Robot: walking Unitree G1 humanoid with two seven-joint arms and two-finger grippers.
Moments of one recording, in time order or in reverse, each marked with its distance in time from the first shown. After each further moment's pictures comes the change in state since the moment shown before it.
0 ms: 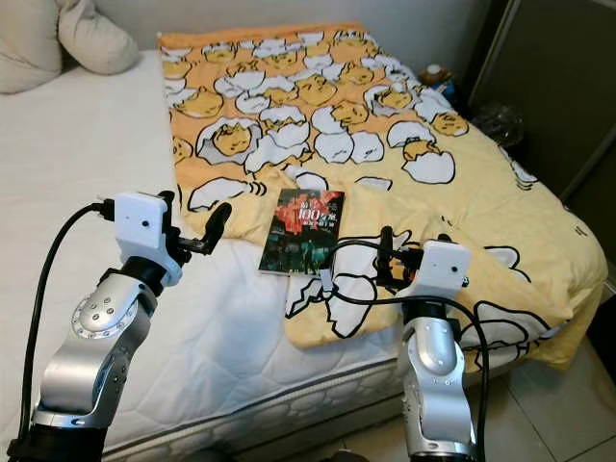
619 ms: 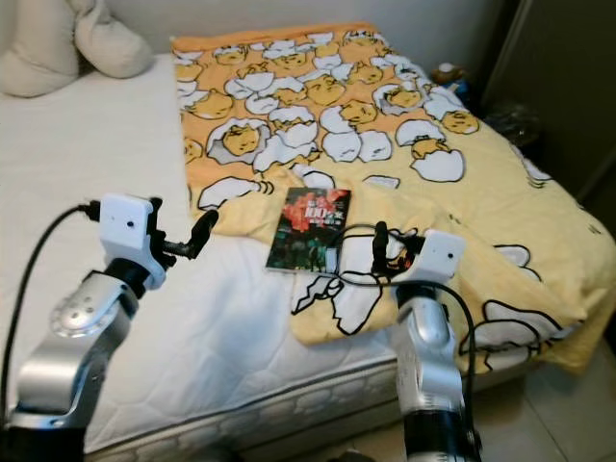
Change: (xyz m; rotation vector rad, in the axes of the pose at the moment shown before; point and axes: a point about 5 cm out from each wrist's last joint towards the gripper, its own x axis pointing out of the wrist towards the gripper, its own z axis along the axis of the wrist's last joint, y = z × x) left arm -0.008 0.015 0.006 0.040 0.037 -0.043; right arm 0.035 -0.001 -0.024 0.211 0.121 0.021
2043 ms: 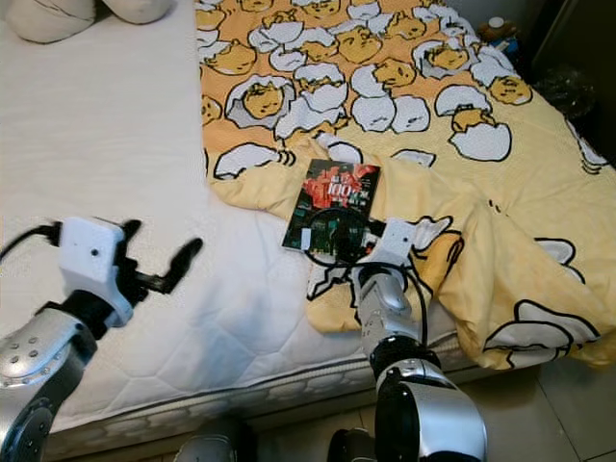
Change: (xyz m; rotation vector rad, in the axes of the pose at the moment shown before) left arm -0.051 -0.006 0.010 -0.008 0.125 -0.048; right arm 0.041 0.035 -0.036 0.171 0.235 0.047
